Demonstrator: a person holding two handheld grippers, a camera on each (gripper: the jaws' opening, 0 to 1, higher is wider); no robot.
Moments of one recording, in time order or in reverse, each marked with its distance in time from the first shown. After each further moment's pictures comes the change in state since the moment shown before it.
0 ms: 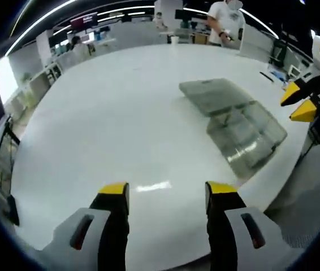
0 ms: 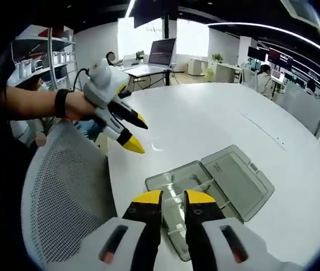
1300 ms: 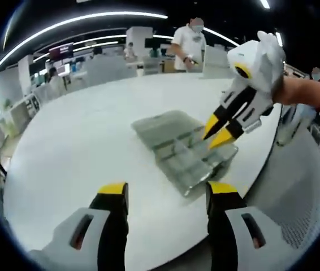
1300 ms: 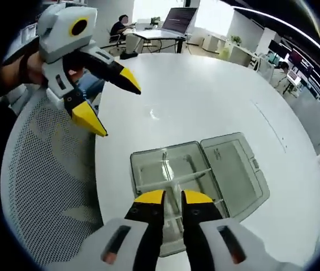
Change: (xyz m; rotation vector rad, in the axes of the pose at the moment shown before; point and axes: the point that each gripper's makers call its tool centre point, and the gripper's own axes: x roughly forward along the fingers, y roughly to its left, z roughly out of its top) left arm -0.050 -0.076 0.035 0.119 -0.229 -0.195; right arm 0.023 -0.014 -0.031 -0.201 0.280 -0.031
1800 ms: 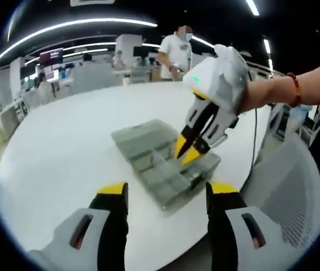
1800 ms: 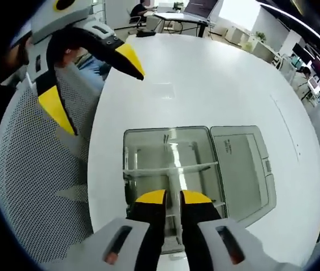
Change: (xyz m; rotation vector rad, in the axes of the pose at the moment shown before) left arm 0.009 -0.038 0.010 0.018 -0.070 -0.099; right arm 0.024 -0.009 -0.019 -0.133 0.114 0.097
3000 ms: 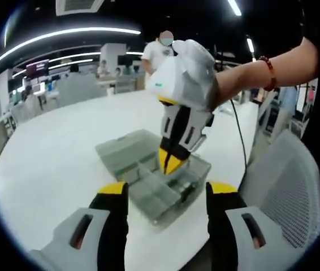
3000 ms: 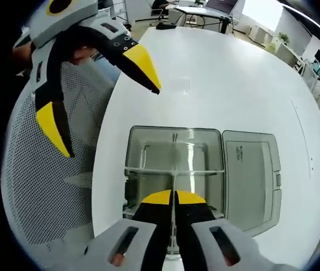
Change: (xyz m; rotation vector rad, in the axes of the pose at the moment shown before) left arm 0.020 -0.022 0.016 0.069 -0.085 -0.112; right arm 0.013 0.001 -0.002 -0.118 0.081 0.153
